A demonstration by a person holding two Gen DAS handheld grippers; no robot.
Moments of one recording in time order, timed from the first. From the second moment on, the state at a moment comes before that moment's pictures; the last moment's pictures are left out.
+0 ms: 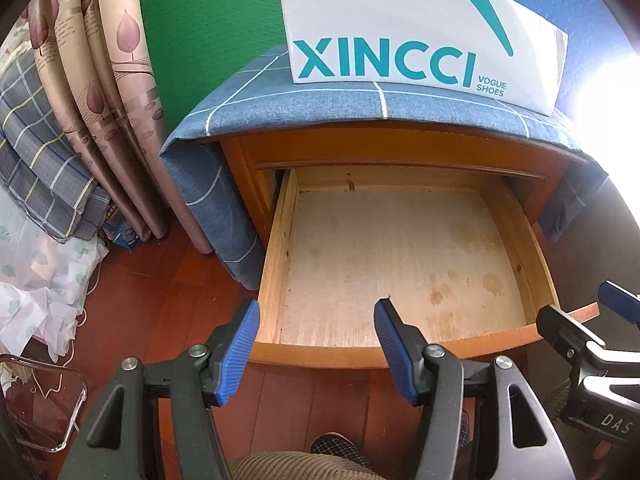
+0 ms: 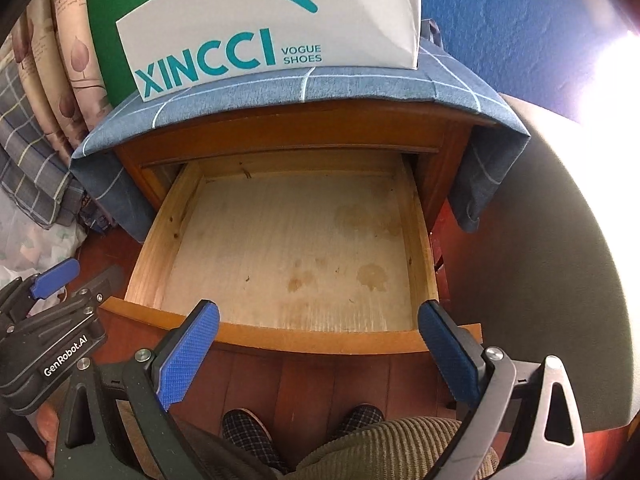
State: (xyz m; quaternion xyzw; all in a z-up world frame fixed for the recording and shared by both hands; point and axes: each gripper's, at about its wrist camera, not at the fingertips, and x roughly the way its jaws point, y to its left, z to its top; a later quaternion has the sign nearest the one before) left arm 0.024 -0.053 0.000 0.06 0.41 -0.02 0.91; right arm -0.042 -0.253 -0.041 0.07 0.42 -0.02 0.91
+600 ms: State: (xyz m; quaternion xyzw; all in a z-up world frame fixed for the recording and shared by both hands) left arm 0.026 -0.053 -0.002 0.06 0.42 -0.02 0.91; right arm -0.041 -0.251 -0.043 0.05 0.42 -0.02 0.90
